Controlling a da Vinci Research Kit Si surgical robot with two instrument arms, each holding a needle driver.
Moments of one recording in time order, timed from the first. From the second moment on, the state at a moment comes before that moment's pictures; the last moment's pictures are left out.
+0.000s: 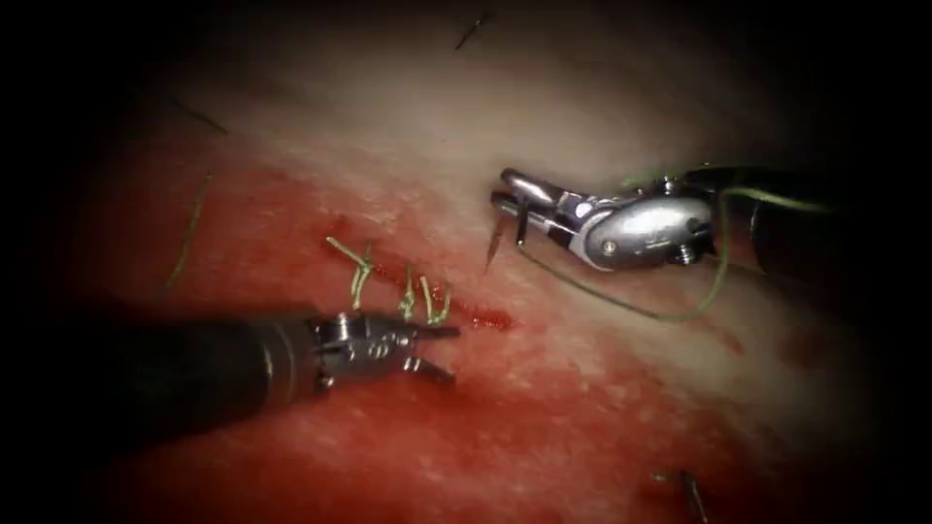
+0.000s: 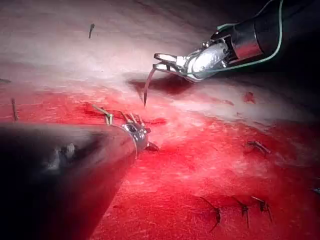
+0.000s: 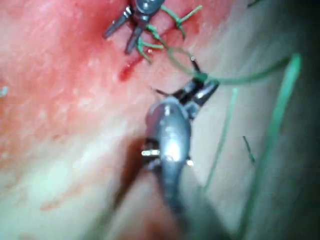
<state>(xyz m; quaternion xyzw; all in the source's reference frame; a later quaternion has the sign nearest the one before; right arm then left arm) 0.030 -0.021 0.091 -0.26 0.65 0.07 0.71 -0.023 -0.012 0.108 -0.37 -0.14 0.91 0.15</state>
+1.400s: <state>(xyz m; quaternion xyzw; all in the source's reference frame) 0.030 -0.028 0.094 -0.25 0.65 0.03 0.72 -0.022 -0.012 0.106 -0.37 -0.14 0.91 0.15</state>
